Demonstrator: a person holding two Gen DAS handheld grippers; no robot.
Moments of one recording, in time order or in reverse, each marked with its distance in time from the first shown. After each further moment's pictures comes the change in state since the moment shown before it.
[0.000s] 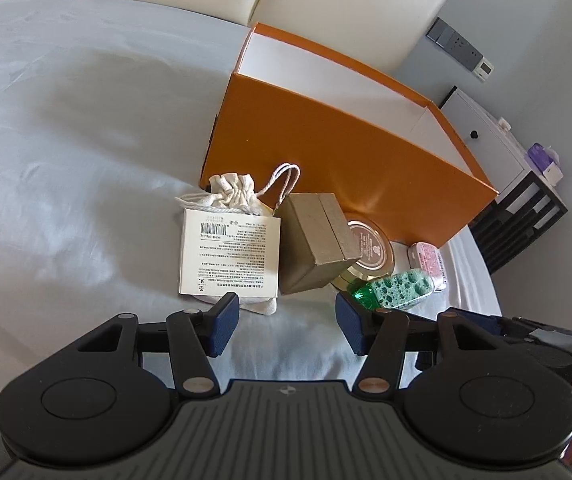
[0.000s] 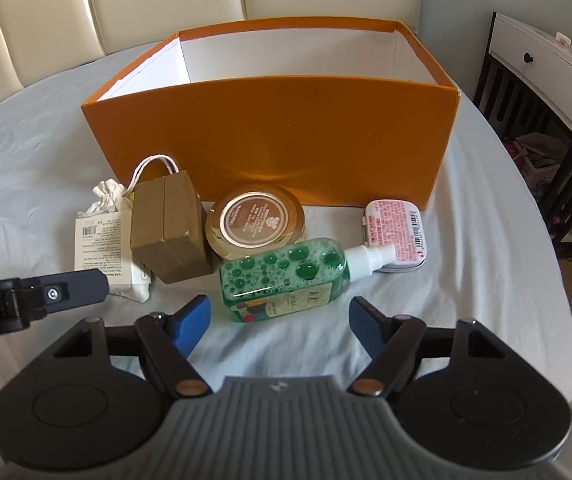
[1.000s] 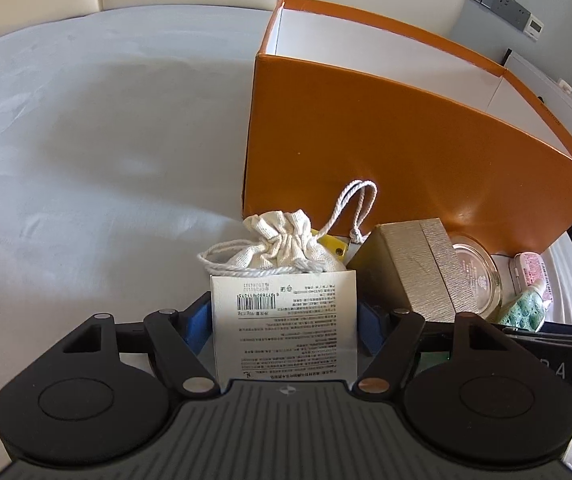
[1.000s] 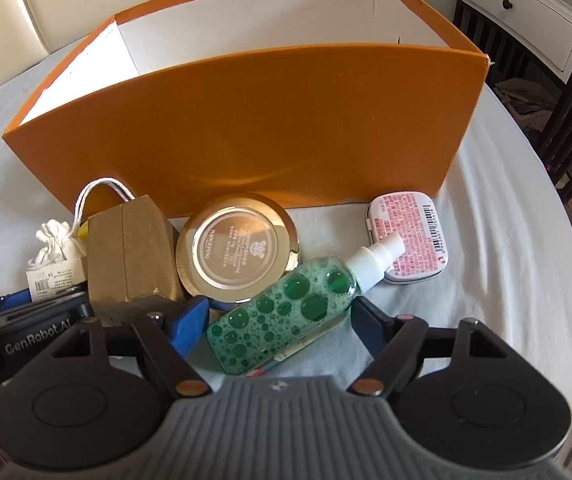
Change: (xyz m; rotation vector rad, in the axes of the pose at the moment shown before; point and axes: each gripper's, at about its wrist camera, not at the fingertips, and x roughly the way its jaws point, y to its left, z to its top) left arm 0.065 0.010 0.032 0.097 0.043 0.200; right arm 0.050 0.003 0.035 0.132 0.126 -0.057
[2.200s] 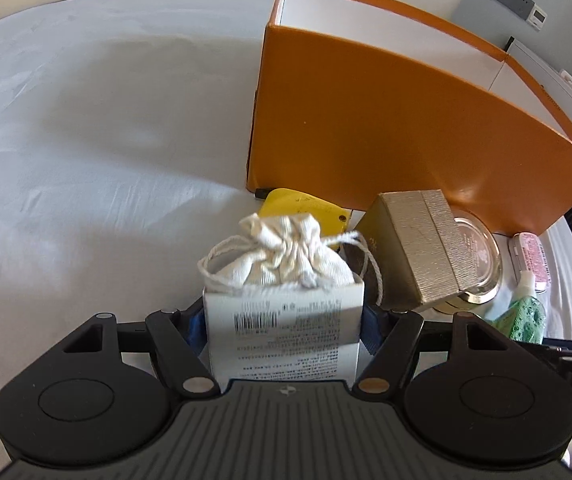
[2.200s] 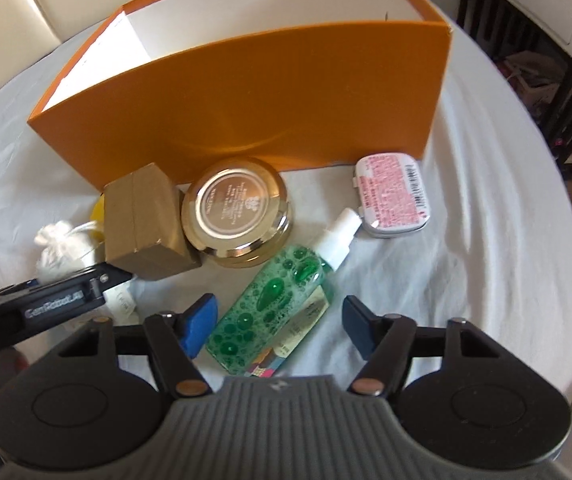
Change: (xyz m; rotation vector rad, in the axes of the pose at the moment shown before) left arm 0.002 0.005 -0.004 -0.012 0.068 -0.003; right arm -0.017 -0.021 -0.007 0.040 0.113 0.106
